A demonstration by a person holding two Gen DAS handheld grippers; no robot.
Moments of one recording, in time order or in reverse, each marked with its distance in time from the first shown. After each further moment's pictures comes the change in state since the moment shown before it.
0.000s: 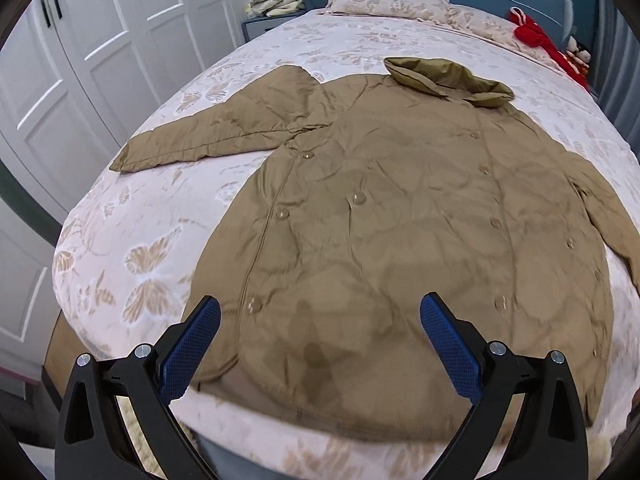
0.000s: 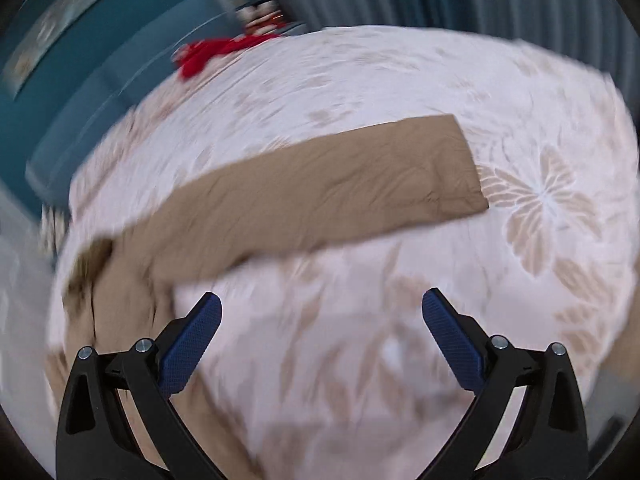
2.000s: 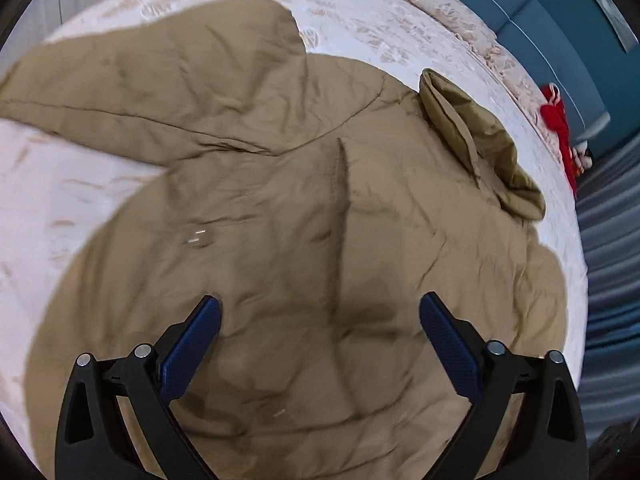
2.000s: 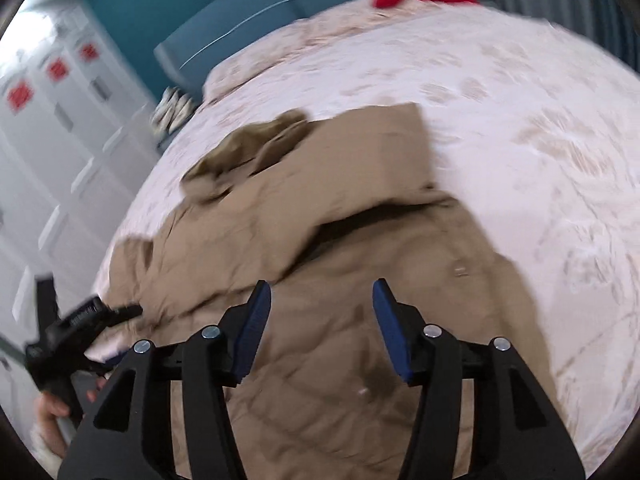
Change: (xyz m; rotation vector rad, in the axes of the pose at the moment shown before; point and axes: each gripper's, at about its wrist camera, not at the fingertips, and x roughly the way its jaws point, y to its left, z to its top) left arm 0.169 0.006 0.135 -0.401 0.181 -0.378; right arm 0.056 0.241 -0.076 -0.396 0.213 0.408
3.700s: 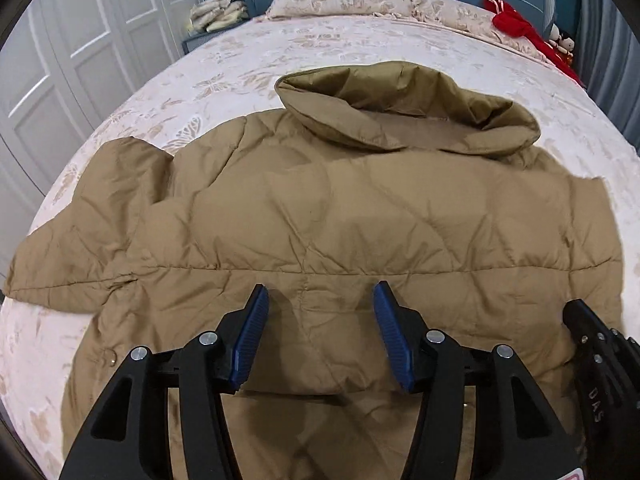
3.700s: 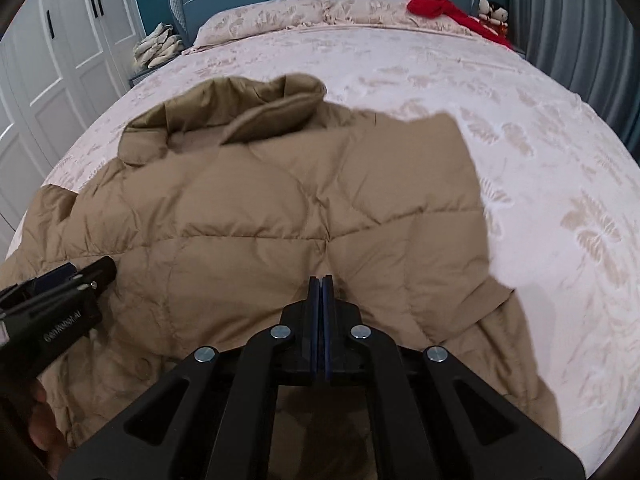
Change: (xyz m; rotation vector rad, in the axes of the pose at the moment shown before) left arm 0.056 -0.119 -0.027 0.511 -0.200 0.313; right arm 0.111 0.056 0.024 -0.323 0.045 -0.251
